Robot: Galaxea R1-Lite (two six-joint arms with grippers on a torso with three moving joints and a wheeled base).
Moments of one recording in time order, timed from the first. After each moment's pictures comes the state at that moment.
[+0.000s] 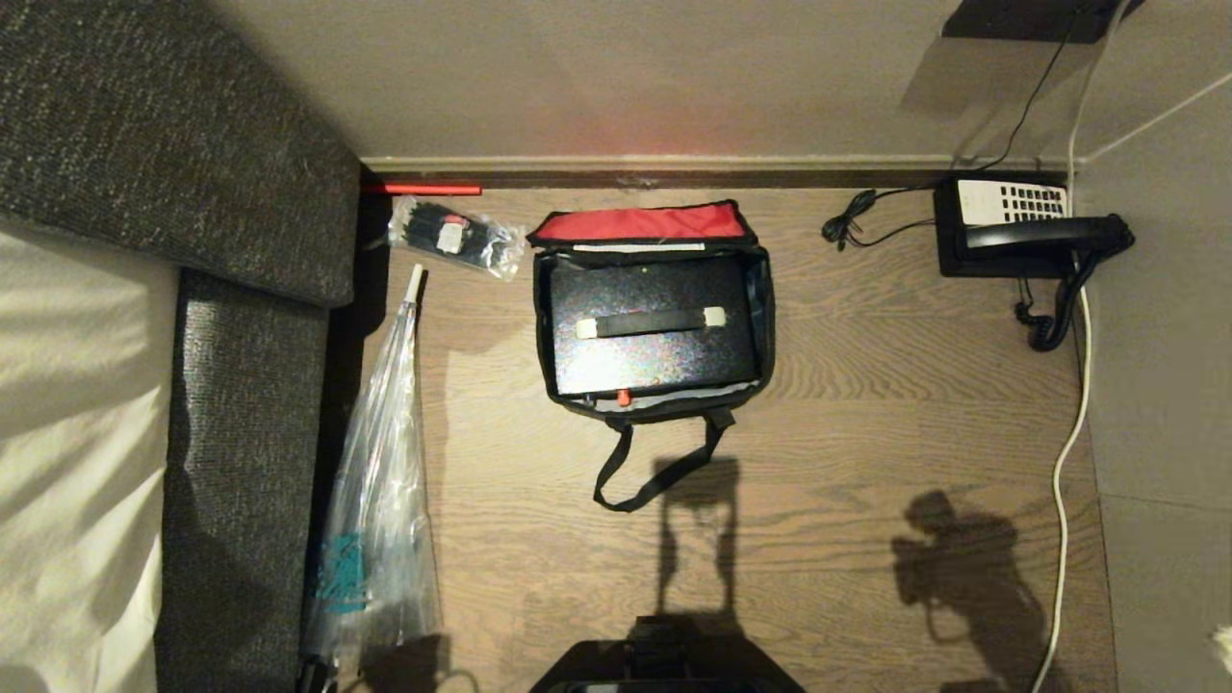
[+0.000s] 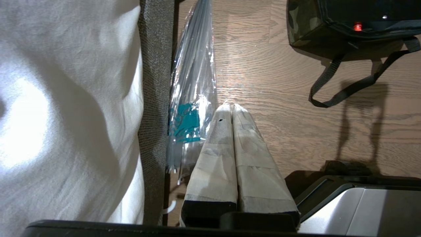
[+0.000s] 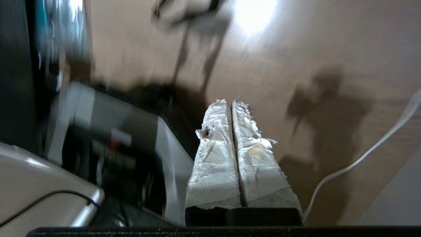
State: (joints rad) left arm 0.00 0.00 0.00 0.00 0.00 0.00; right arm 0.08 0.61 -0.49 0.28 0.31 -0.17
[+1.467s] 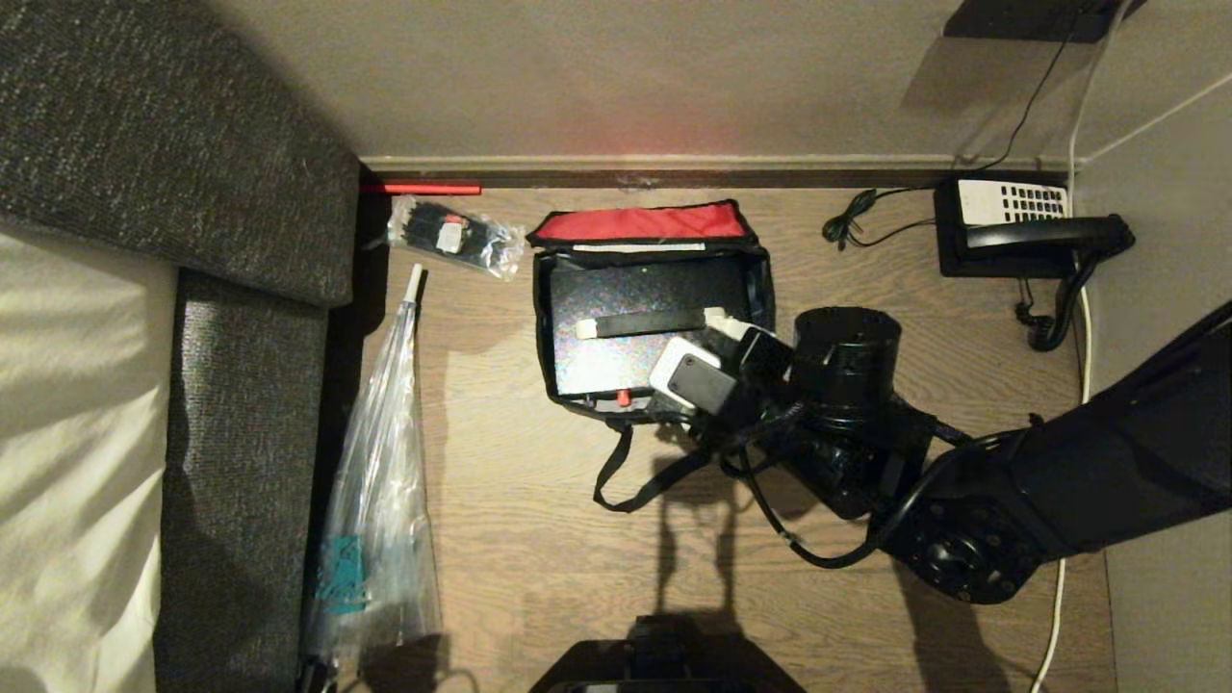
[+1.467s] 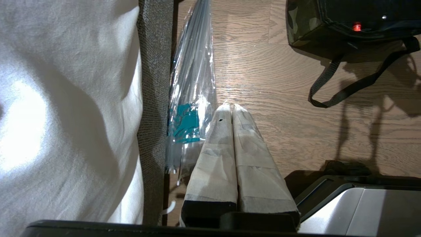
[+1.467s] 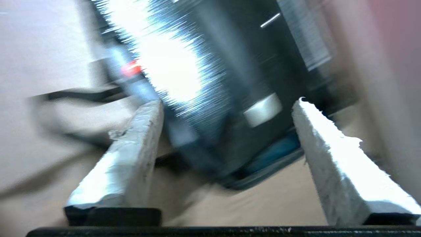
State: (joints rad) left arm 0.00 0.00 0.00 0.00 0.00 0.00; right arm 0.71 2.00 -0.95 -1.00 -0.29 -0.98
